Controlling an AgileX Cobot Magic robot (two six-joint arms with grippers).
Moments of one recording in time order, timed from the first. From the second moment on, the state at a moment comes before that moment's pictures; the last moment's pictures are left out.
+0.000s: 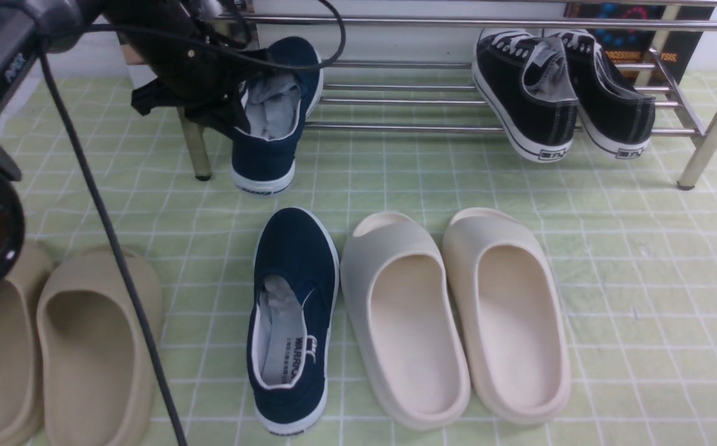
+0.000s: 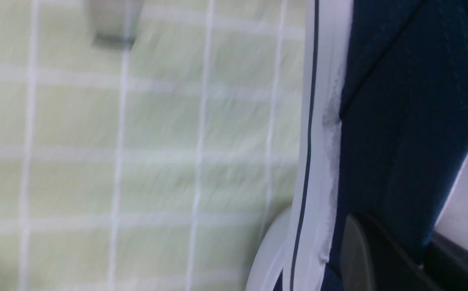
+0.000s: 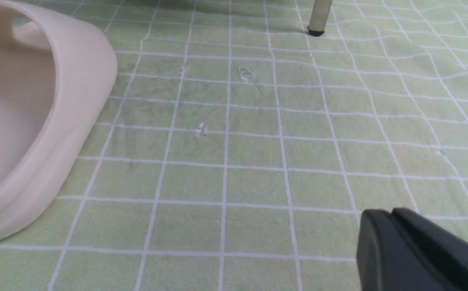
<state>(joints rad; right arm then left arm) -0.02 -0.01 0.02 -0.08 0.39 0.04 -0.13 2.25 -2.28 -0.30 1.23 -0.19</state>
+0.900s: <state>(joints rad) -0.02 -0.01 0.02 -0.08 0.39 0.04 -0.13 2.44 -2.61 -0.35 1.24 -0.19</state>
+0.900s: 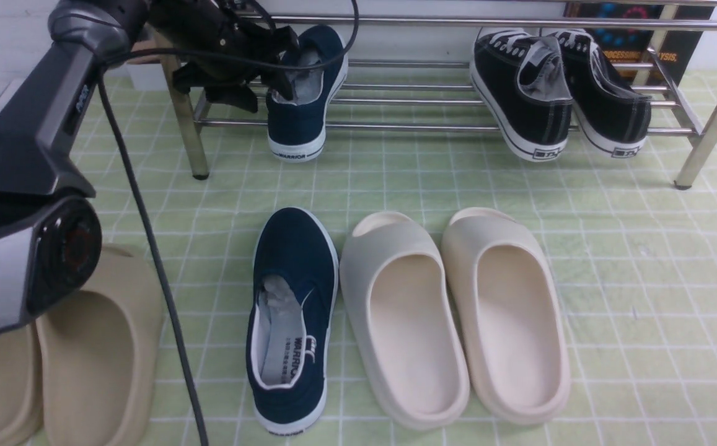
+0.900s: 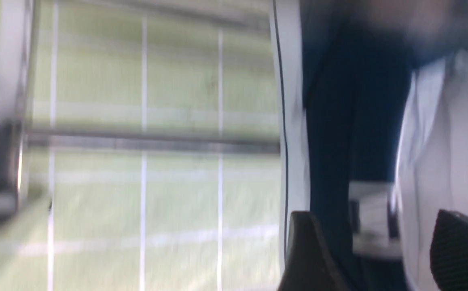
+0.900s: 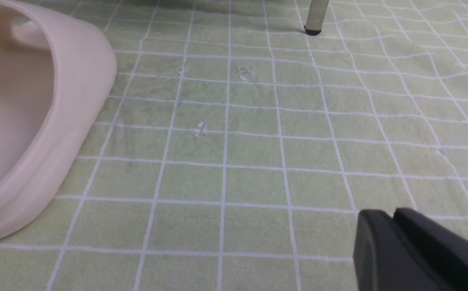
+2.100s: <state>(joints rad) -0.02 -0.01 0.02 -0.08 0.39 0.04 -0.40 1.69 -1.26 -0.18 1.07 -0.20</state>
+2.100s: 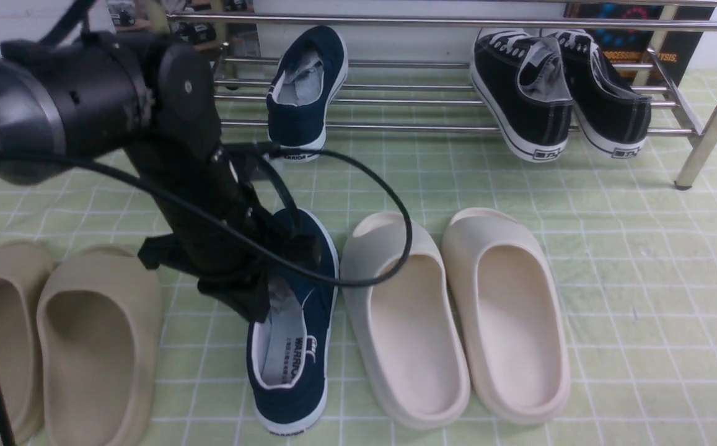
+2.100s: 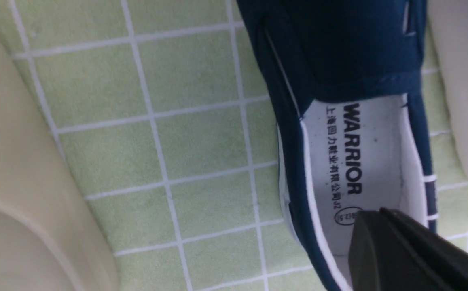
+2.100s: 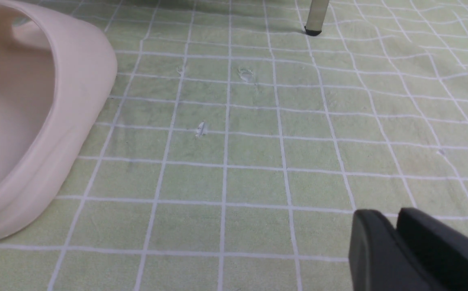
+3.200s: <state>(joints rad) -0.02 -0.01 0.02 -0.08 0.39 0.04 -0.40 1.72 -1.56 -0.18 1.09 -0.20</state>
